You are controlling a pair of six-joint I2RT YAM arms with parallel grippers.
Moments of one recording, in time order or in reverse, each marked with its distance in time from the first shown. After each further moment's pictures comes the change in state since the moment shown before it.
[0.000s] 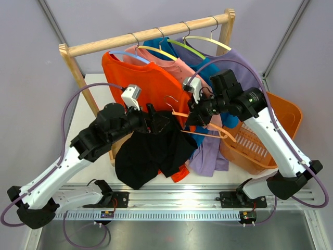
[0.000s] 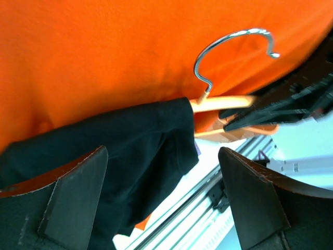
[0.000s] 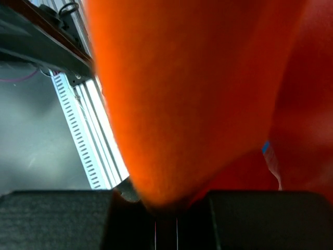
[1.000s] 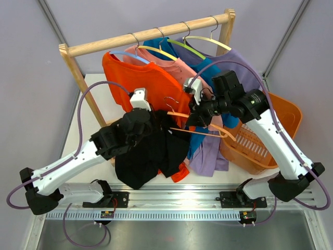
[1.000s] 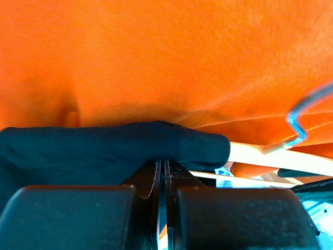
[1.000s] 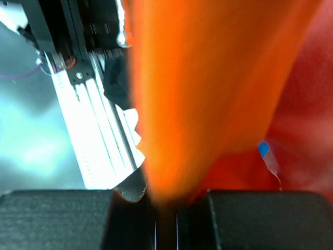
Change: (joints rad) left arm -0.184 0.174 0.021 -0.014 -0.494 -0.153; right arm 0.000 -0.010 -0.013 0.022 -0.021 -0.014
